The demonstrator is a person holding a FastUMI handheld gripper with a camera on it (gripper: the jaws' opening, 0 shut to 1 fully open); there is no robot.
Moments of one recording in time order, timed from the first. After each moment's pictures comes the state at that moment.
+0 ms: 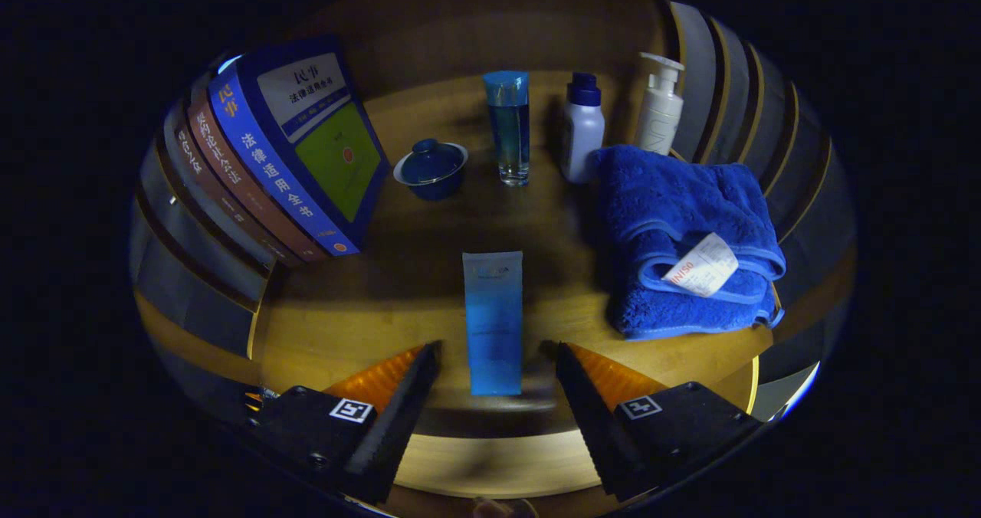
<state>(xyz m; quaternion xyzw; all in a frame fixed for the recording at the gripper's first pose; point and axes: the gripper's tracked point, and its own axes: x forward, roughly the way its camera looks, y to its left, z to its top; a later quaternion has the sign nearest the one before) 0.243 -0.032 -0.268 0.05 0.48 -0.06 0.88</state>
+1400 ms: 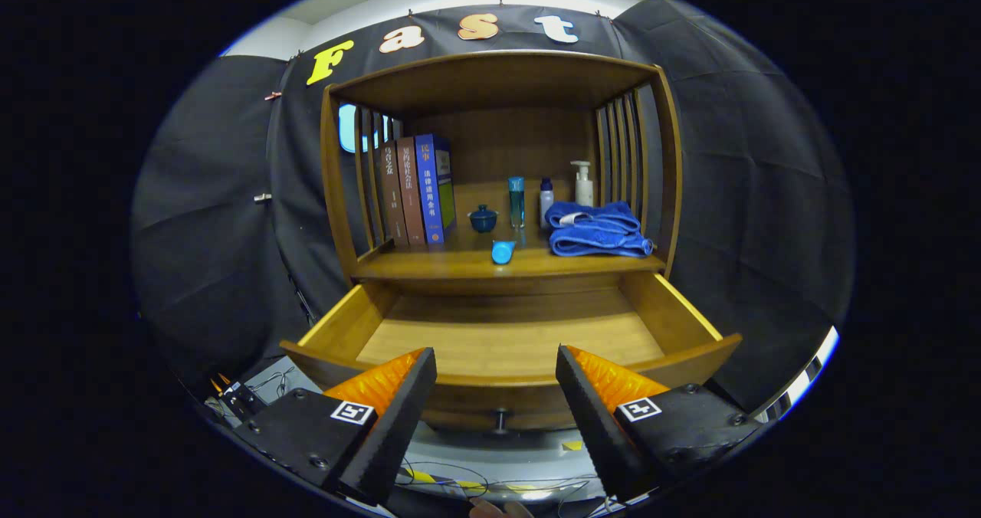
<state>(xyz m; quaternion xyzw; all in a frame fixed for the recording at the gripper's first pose) -0.049 -0.020 -0.220 0.01 0.20 -0.01 0.98</state>
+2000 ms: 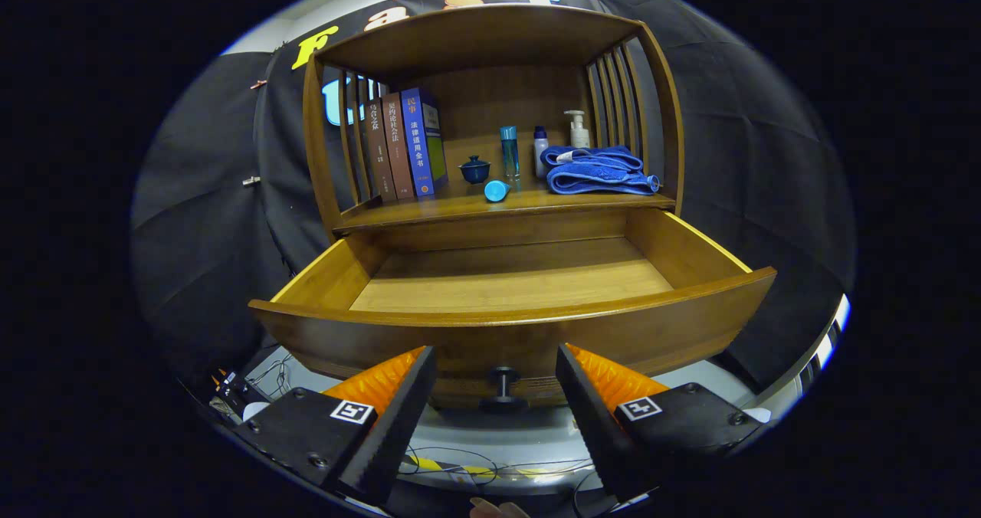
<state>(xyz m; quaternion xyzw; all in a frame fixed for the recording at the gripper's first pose) -0.042 -0.024 -0.292 0.02 0.26 -0.02 0.97</state>
